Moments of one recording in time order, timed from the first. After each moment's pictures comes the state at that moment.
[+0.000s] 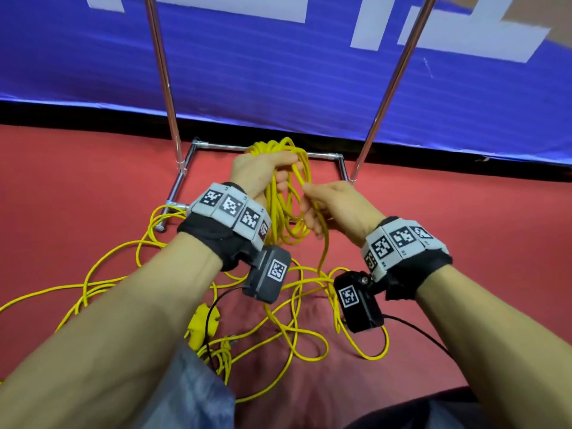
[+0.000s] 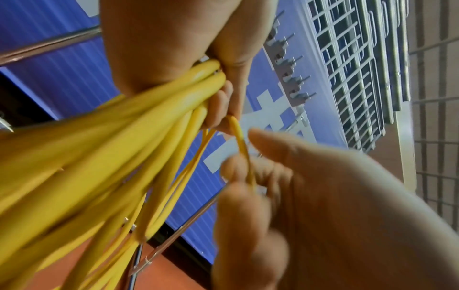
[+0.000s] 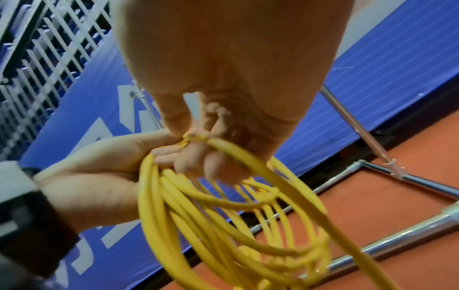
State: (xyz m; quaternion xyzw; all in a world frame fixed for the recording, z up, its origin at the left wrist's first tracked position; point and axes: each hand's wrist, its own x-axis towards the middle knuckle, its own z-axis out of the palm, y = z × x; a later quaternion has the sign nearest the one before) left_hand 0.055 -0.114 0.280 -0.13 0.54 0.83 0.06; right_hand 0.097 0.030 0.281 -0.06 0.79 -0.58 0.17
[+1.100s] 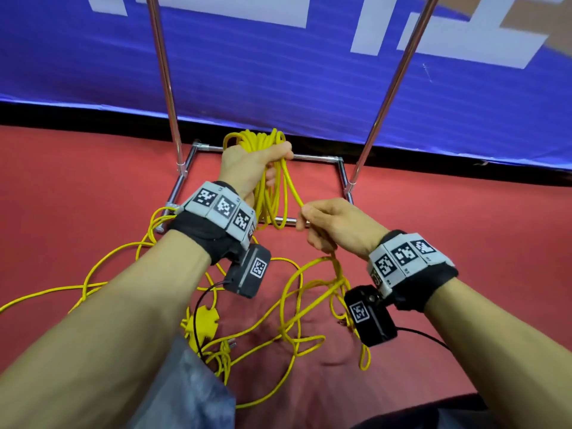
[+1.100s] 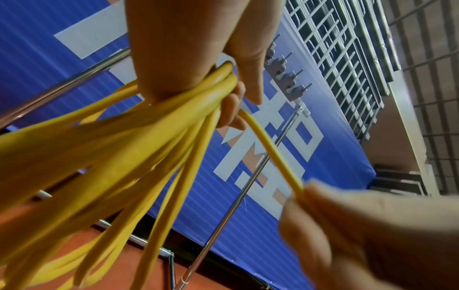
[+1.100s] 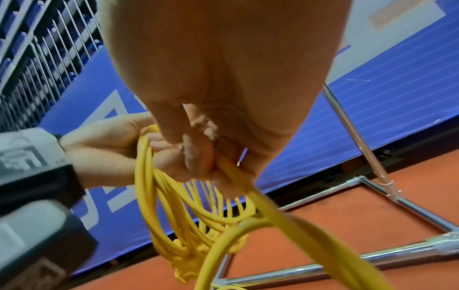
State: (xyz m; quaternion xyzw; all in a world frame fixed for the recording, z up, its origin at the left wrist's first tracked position) left_hand 0.055 -0.129 0.283 -0.05 0.59 0.81 -0.01; right_hand 0.110 0.039 0.274 -0.14 0.82 -0.51 0.20
